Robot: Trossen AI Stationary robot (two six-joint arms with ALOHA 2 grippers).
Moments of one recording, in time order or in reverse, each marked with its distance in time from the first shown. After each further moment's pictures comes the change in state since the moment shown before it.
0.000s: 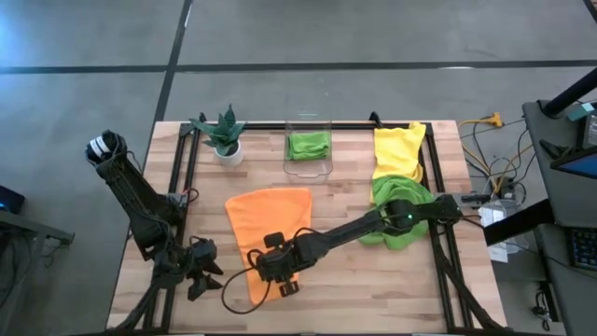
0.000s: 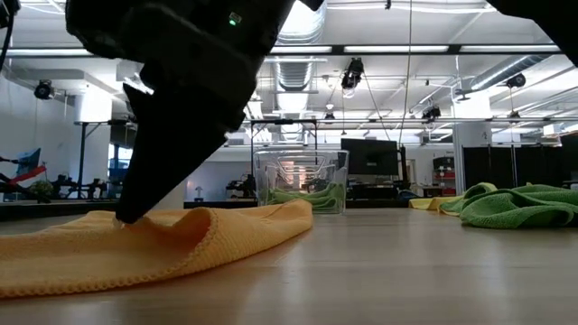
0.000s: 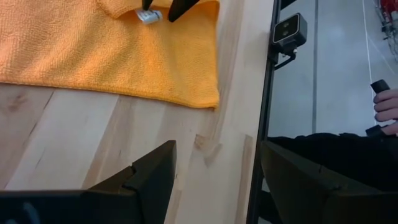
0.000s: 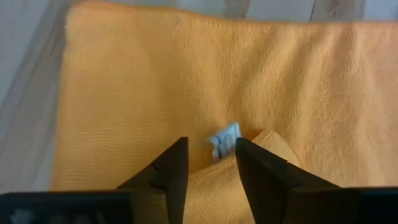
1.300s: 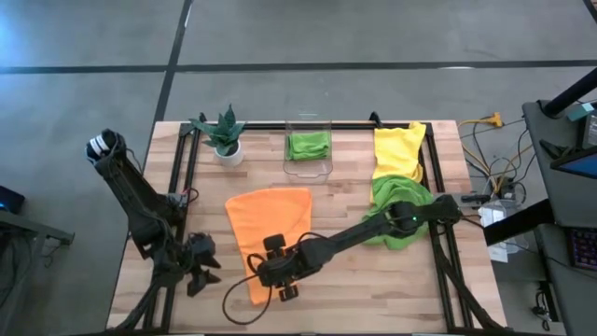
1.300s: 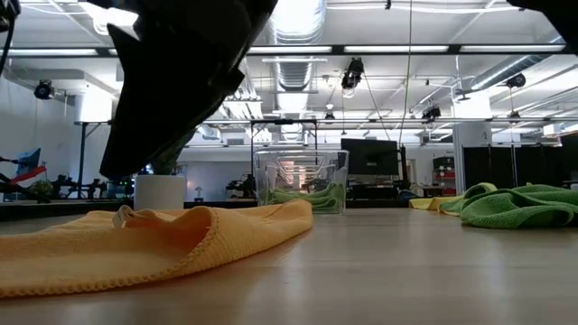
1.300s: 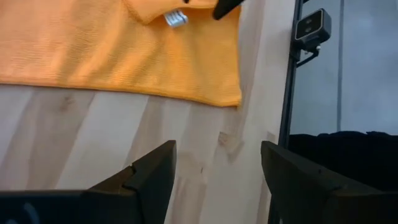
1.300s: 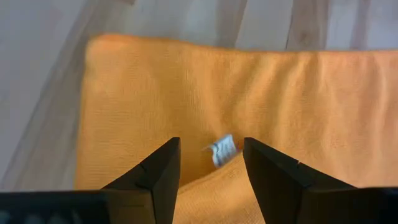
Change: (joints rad) left arm 0.008 -0.027 0.038 -0.149 -0.003 0.009; right arm 0.045 -0.032 0.024 -0.017 0.089 0.013
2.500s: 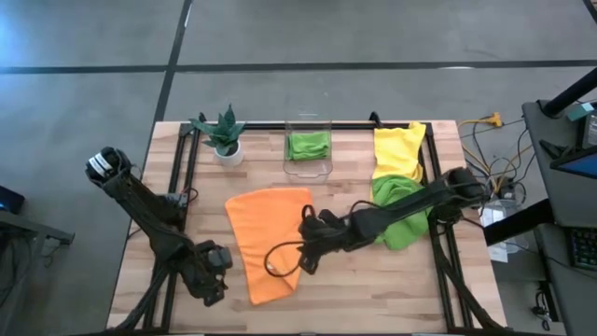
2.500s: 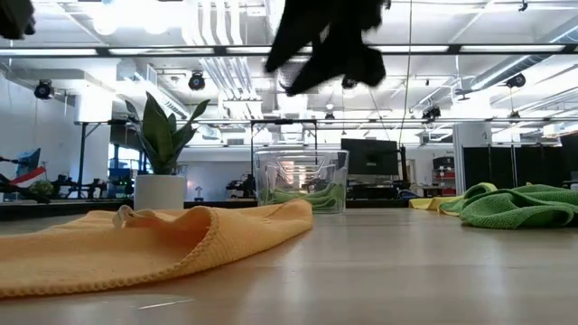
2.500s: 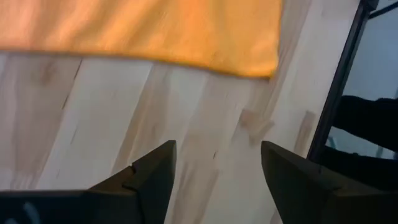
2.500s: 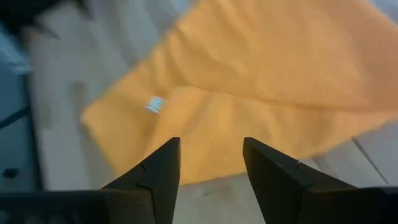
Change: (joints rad) left arm 0.147 0.286 0.189 -0.126 0.267 0.051; right arm -0.021 -0.623 -0.772 0.292 0.103 0.784
